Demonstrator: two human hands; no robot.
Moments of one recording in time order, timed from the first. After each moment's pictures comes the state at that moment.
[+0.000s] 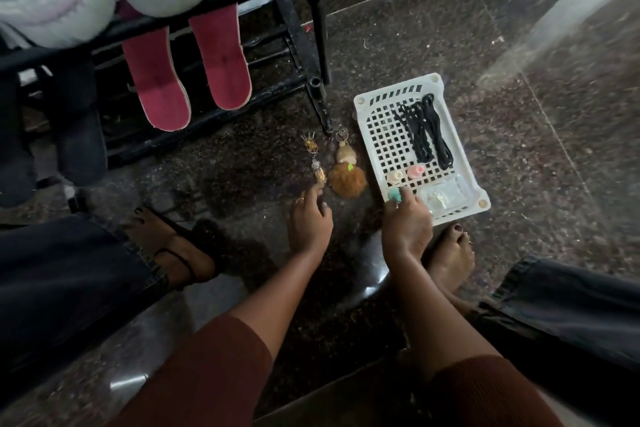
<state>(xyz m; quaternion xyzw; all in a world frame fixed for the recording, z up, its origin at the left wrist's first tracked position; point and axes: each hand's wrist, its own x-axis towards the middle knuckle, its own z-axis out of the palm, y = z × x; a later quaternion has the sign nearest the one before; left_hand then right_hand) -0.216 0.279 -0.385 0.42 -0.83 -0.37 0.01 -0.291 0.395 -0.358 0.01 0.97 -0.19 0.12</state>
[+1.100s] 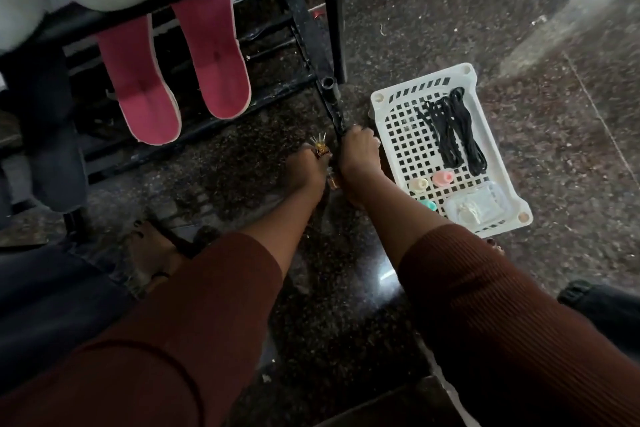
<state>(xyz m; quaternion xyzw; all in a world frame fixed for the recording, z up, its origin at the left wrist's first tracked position) -0.307 0.192 -0.420 0.51 -0.78 -0.34 -0.09 -0.373 0.256 -0.405 -0.14 0.94 -0.20 0.25</state>
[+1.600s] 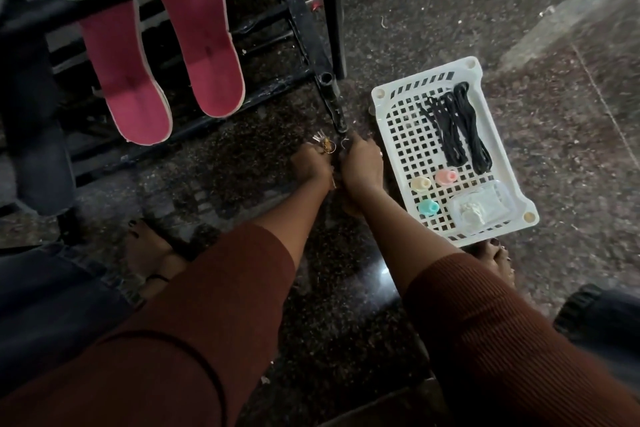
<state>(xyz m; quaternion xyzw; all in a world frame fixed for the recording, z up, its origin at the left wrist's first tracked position) -0.324 0.196 -0.430 0.56 -0.73 -0.38 -0.10 -0.358 0.269 -0.419 -0.11 0.93 -0.25 0.23</state>
